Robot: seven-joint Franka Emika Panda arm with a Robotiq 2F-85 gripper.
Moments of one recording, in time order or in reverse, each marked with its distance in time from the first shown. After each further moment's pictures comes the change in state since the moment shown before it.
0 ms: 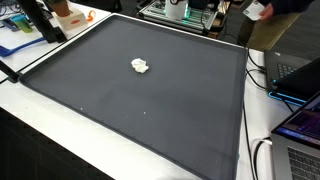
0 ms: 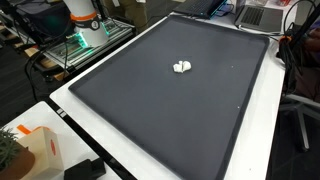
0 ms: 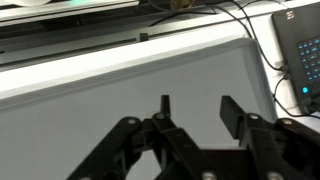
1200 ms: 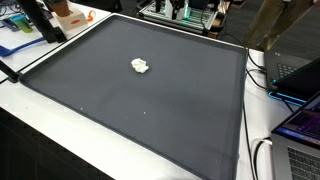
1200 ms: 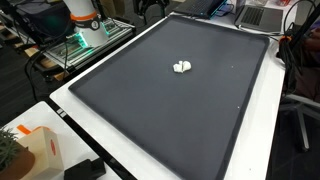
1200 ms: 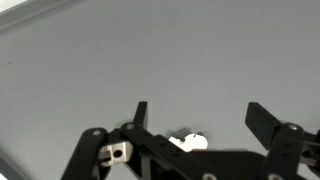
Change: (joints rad) arm -0.051 0.052 0.112 -0.257 -0.352 0.701 0.282
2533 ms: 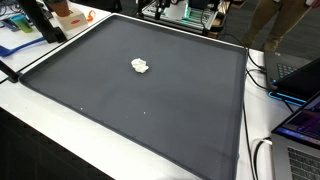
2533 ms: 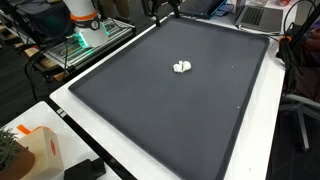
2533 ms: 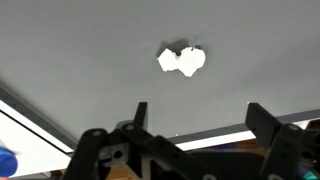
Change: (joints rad) arm -0.234 0.079 0.131 0.012 -0.305 0.404 0.135
